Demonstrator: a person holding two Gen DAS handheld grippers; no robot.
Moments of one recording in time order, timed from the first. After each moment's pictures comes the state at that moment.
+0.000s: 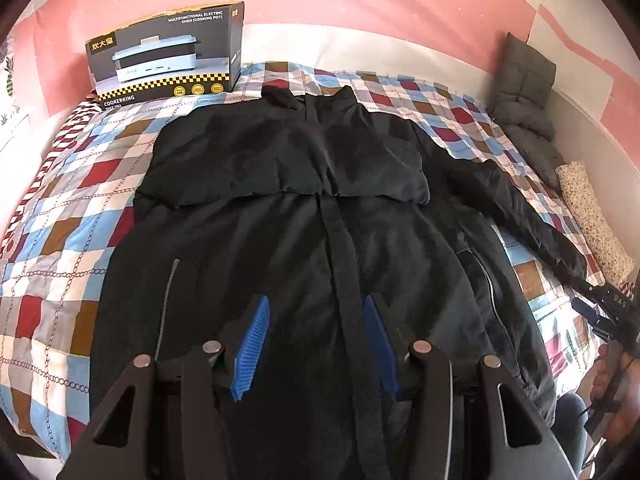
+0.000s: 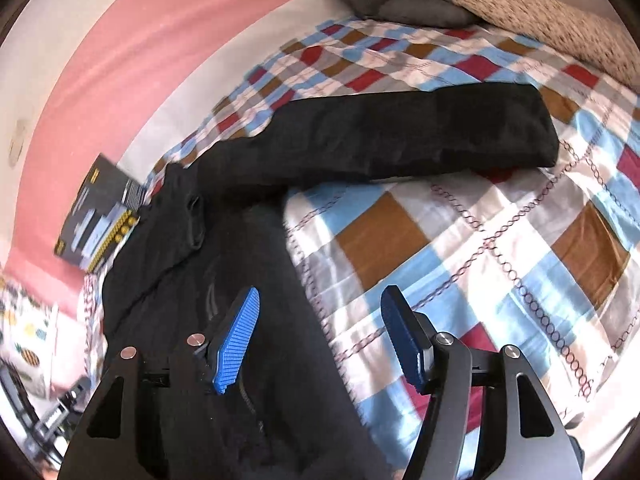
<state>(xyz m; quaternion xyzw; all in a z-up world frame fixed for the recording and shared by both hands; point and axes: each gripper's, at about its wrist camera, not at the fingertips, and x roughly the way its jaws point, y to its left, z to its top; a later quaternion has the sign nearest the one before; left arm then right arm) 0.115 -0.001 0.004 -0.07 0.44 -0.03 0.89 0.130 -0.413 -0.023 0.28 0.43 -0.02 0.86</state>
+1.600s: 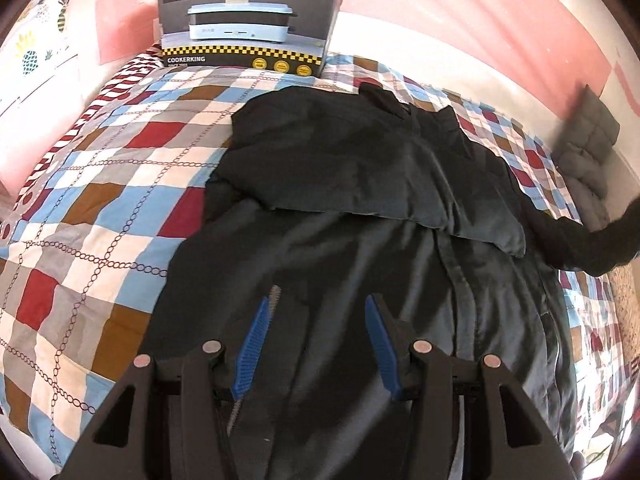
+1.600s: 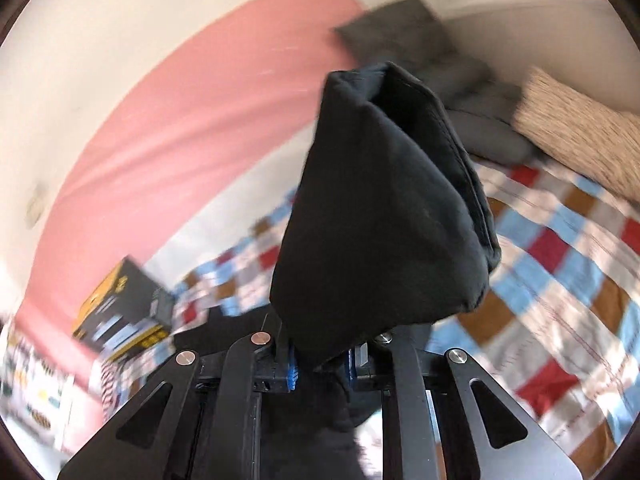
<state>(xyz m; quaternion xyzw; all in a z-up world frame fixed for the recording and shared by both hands) 0.151 0.097 -0.032 -0.14 0.45 0.06 0.88 0.287 -0.408 0.127 0.25 0.28 0.00 0.92</state>
